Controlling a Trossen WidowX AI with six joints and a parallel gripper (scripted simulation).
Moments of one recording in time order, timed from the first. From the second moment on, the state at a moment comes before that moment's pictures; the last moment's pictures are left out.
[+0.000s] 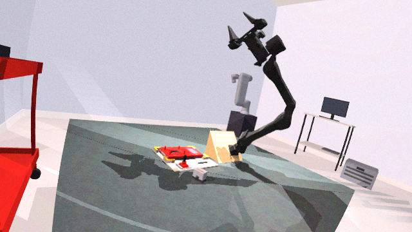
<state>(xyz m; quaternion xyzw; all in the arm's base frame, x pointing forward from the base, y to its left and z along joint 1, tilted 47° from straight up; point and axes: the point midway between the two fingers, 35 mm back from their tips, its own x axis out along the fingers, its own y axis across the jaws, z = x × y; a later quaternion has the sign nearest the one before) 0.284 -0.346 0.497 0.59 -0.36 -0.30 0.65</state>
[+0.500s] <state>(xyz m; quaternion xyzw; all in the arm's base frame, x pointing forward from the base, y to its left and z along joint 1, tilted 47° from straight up) 0.361 -0.300 0.402 0.73 -0.17 -0.30 0.60</state>
